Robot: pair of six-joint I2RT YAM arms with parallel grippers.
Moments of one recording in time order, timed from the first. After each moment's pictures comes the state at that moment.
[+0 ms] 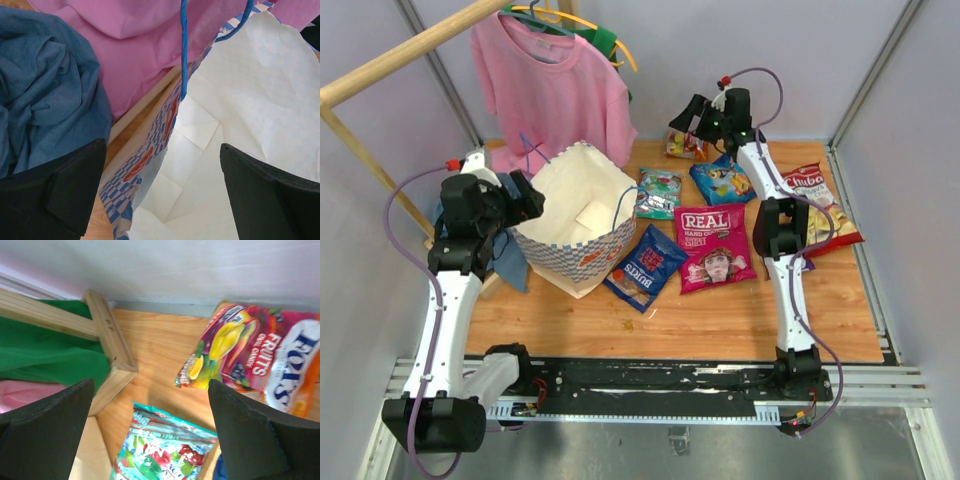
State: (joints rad) left arm 0.05 0.96 1.01 -0.44 0.13 -0.31; right arm 0.18 2.61 2.50 -0.24 -0.51 0.58
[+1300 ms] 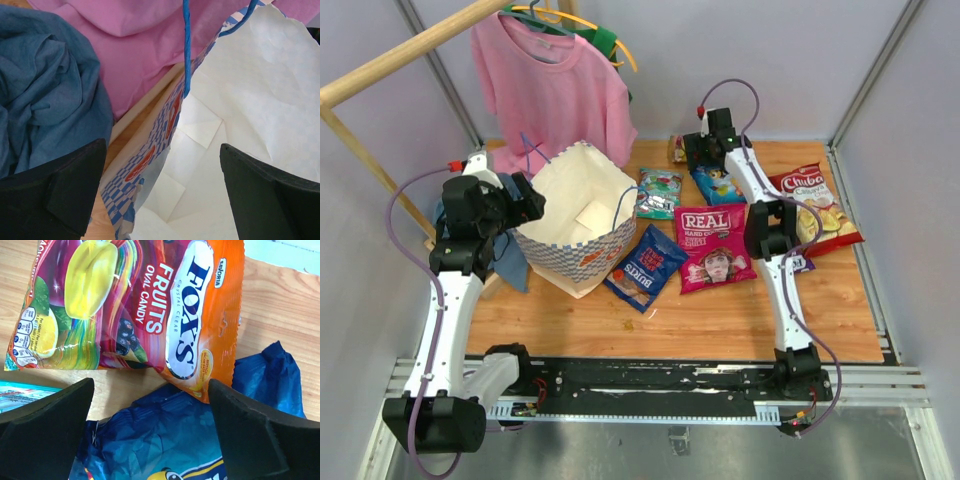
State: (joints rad) left arm 0.05 0.95 0.99 -0.43 0.14 -0.30; right arm 0.23 2.70 2.57 -0.64 0.00 -0.02
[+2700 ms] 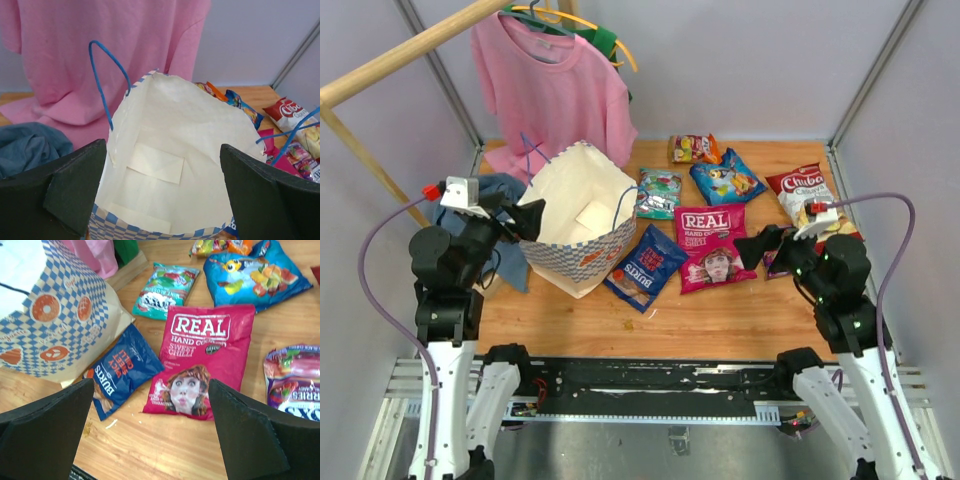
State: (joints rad) left arm 0.05 0.60 0.91 -0.23 0.33 -0.22; right arm 0.23 0.61 0.82 -0.45 -0.21 0.30
